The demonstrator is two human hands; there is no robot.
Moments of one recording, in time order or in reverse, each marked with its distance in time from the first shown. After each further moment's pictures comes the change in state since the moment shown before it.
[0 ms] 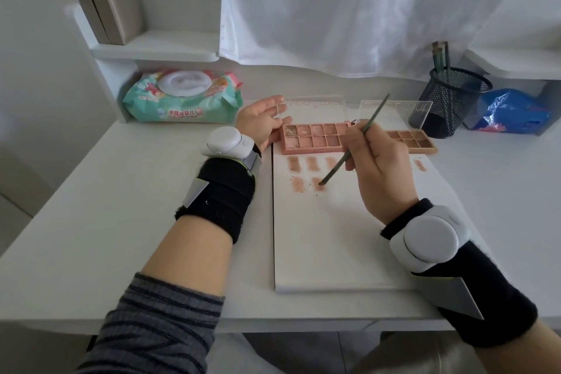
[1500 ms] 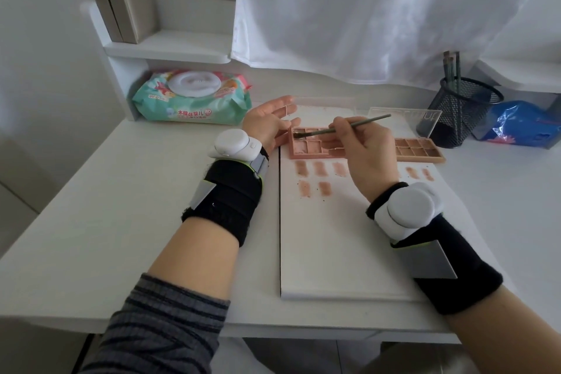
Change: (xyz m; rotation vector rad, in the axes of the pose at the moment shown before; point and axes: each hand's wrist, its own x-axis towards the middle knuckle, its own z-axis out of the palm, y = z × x) left_hand 0.006 -0.002 -0.005 -0.098 -0.049 -0.005; right_hand 0.032 0.006 0.027 0.204 0.006 0.334
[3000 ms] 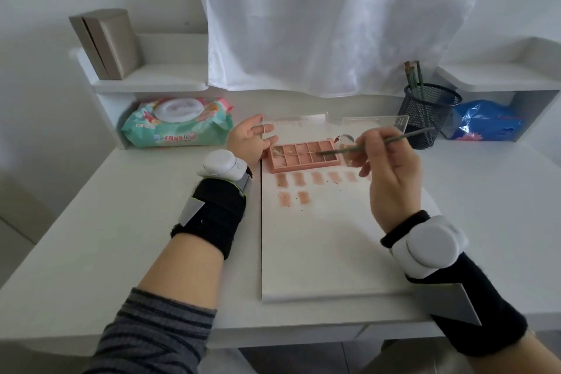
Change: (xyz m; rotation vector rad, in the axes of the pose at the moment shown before) left_hand -0.006 -0.001 0.003 0.308 0.100 0.124; right_hand -0.035 -0.004 -0.049 0.181 0.191 -0.291
